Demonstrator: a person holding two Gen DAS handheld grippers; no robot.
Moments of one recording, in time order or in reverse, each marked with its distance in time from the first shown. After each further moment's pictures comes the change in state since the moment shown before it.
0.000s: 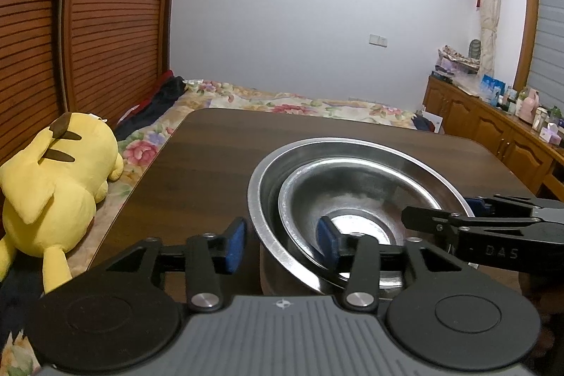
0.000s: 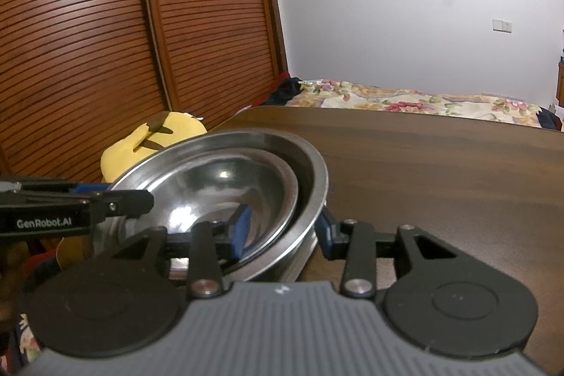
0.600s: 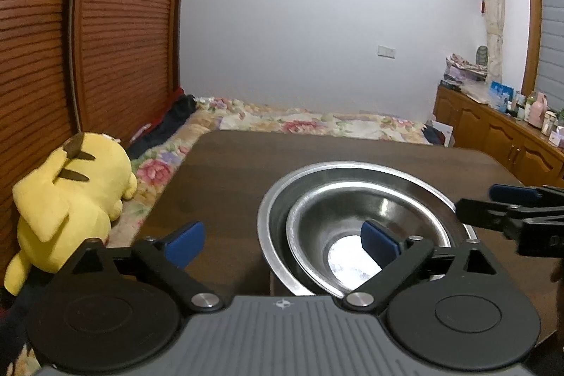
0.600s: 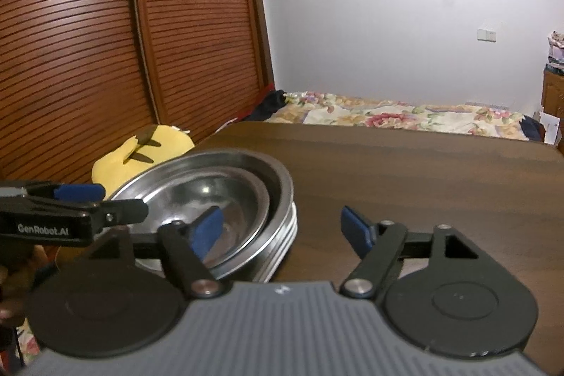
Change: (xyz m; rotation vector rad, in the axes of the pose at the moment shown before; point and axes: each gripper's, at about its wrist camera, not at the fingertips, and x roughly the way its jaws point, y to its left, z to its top) left arm -0.013 -0.003 0.010 0.025 -0.062 0.056; right arm -0.023 -0.008 0.009 0.005 -0.046 -0.049
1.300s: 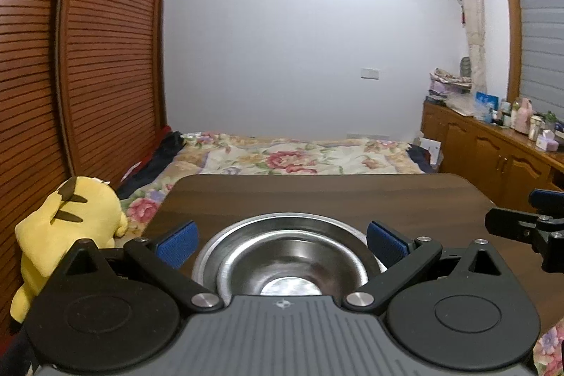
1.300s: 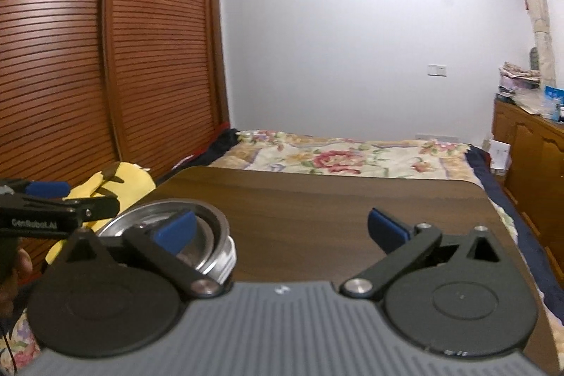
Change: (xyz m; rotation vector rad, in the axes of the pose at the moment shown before) left arm -0.037 -0.060 0.026 0.062 -0.083 -0.020; right arm -0.069 -0.018 0.017 0.005 -0.118 -0.168
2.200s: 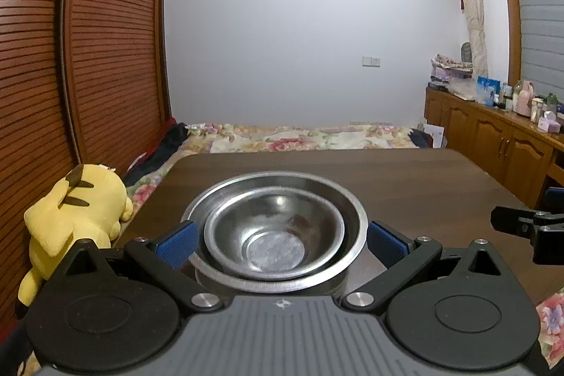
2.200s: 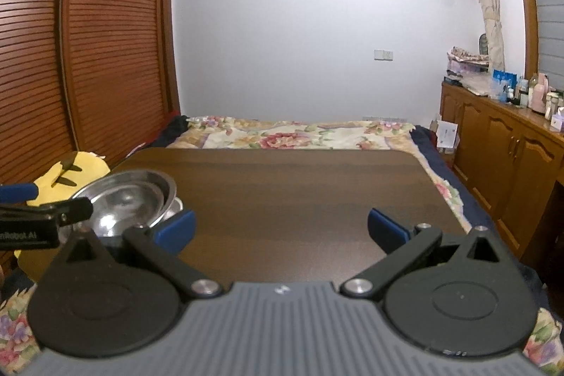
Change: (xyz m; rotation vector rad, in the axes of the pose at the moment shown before) left arm -0.022 -0.025 -0.039 0.024 0.028 0.039; right arm -0.031 -0.012 -0.033 0.035 0.047 -0.170
